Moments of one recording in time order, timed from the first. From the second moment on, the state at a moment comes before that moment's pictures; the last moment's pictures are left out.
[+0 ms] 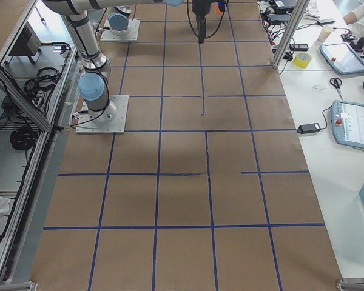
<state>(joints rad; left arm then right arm) -1.28 -2.18 -1.28 -1.31 1.71 0.17 1.59 -1.55 1.44 -1.50 -1.57 -0.03</state>
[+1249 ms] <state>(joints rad) -1.08 -2.28 -1.17 -1.26 1.76 0.54 1.59 -1.55 1.44 -1.50 -1.57 -0.02</state>
